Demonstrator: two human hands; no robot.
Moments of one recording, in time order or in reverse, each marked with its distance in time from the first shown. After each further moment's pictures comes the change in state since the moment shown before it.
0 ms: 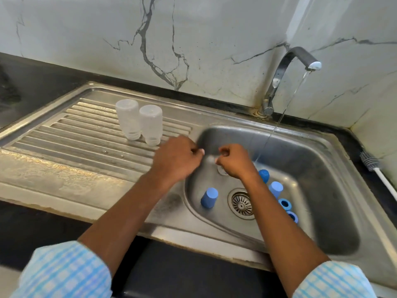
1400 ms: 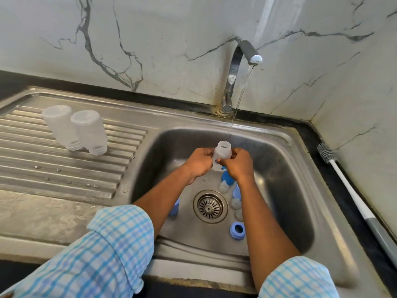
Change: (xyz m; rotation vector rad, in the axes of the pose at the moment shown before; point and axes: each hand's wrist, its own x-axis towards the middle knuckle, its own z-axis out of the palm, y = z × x) left_hand 0.057 0.114 0.120 -0.782 -0.454 -0.098; right_hand 0.031 0.115 -0.053 0.241 0.270 0.213
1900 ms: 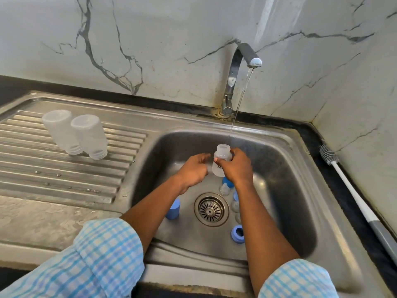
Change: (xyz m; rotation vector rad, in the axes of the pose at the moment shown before) left_hand -0.006 -0.014 -0.009 0.053 0.013 -0.067; right_hand -0.005 -0.004 0.006 -0.073 0.054 -0.052
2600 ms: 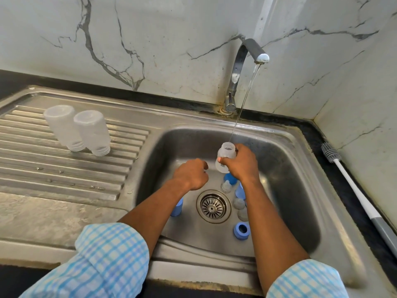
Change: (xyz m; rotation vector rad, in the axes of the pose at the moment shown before) left_hand 0.012 -0.026 -0.004 0.696 0.072 0.027; right_hand -0.002 -0.006 -0.008 -0.077 -0.026 -0.016
